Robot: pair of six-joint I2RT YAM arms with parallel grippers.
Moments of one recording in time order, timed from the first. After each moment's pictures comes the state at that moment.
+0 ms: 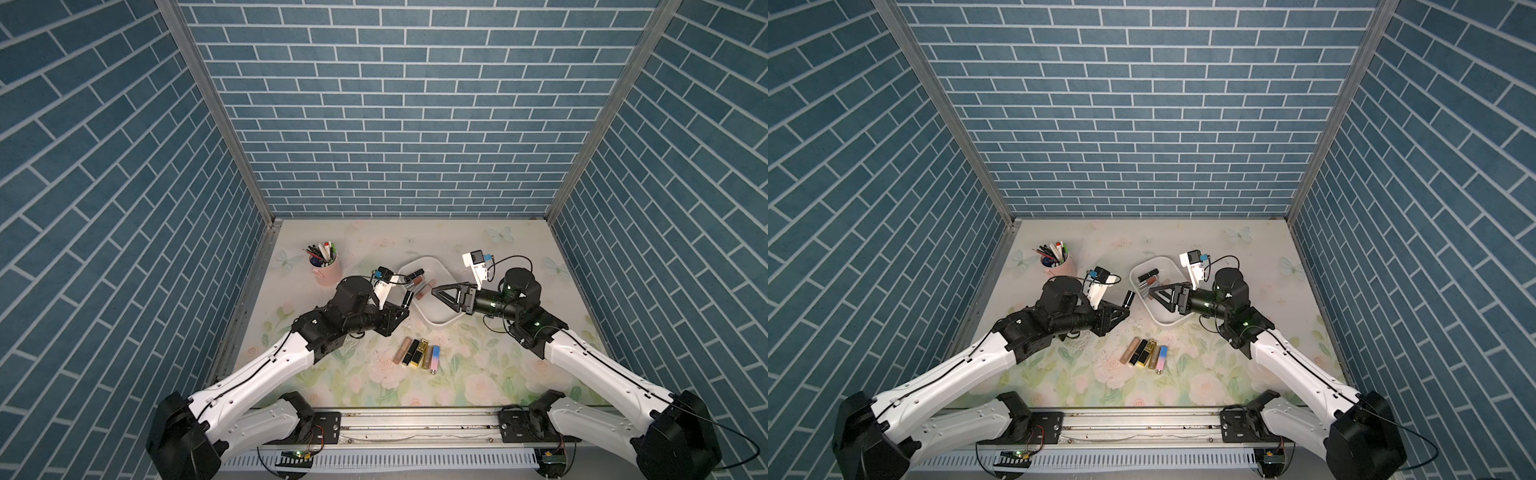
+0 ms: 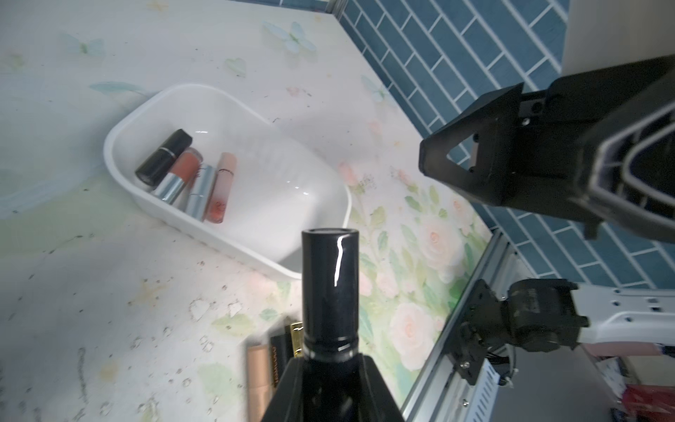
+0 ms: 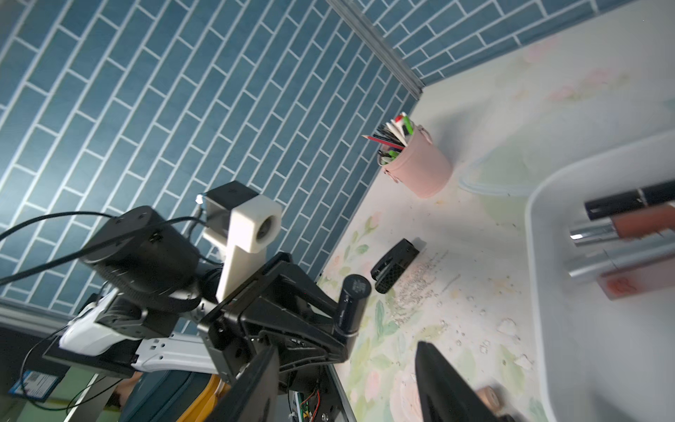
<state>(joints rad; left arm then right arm) -0.71 1.06 0.80 -0.28 0.34 -0.42 0.59 1.06 0.67 0.24 -0.71 0.78</state>
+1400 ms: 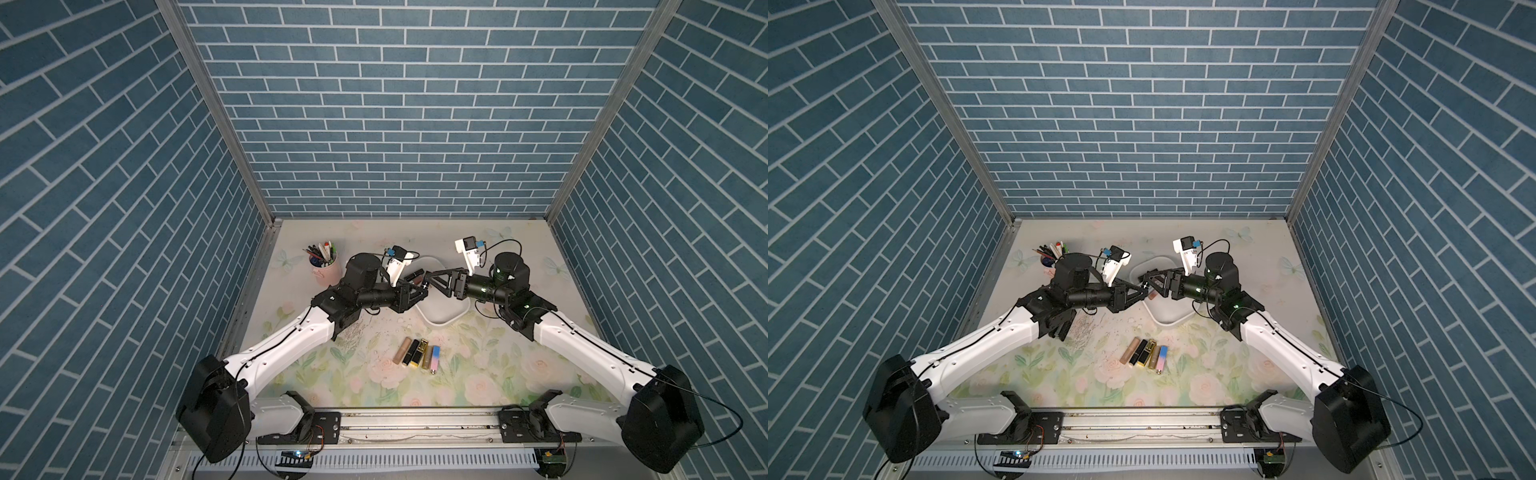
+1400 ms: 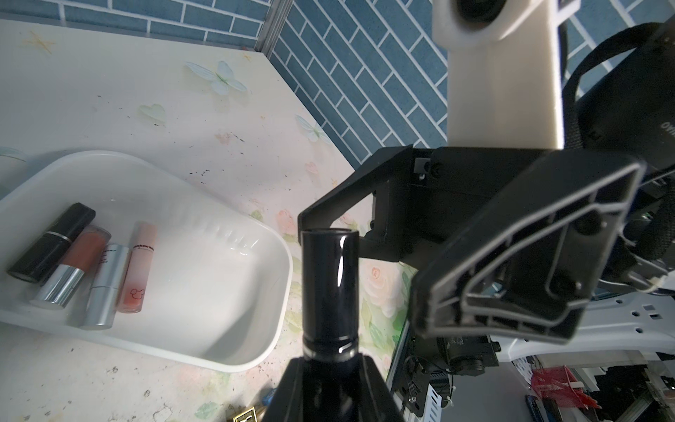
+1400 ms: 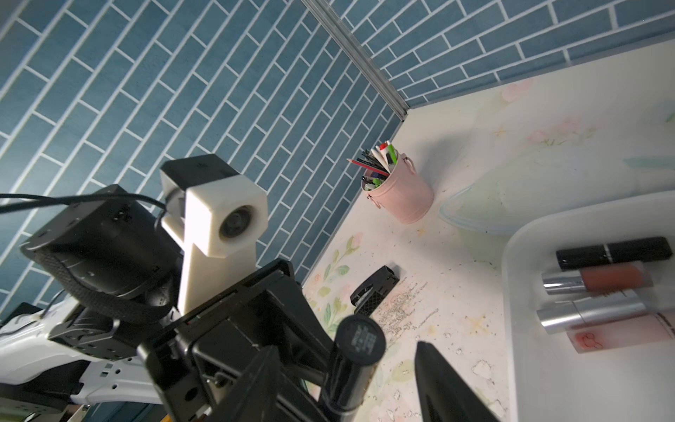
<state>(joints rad) -0.66 1.28 0.93 -0.08 0.55 -0.45 0.59 1.21 0.81 0.20 -0.65 0.69</state>
